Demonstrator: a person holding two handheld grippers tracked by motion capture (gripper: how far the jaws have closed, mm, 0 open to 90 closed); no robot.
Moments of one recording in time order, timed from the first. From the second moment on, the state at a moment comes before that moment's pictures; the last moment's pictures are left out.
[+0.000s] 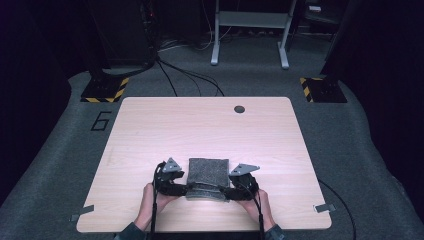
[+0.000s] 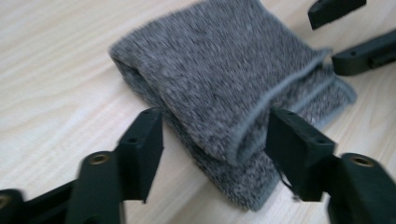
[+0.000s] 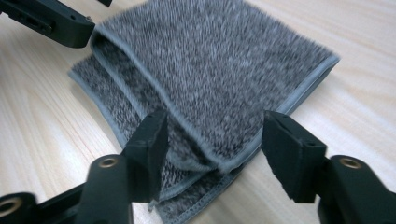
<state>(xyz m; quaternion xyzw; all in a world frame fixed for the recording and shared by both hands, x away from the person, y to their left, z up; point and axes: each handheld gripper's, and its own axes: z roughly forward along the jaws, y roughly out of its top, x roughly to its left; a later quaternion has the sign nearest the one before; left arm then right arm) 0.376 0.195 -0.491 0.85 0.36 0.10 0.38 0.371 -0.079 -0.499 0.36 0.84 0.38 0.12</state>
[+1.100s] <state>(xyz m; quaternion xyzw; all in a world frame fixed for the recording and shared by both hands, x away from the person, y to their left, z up) 0.358 0.190 -0.512 0.86 0.35 0.09 0.36 0.347 -0.073 -0.512 0.33 0.86 0.36 0.14</state>
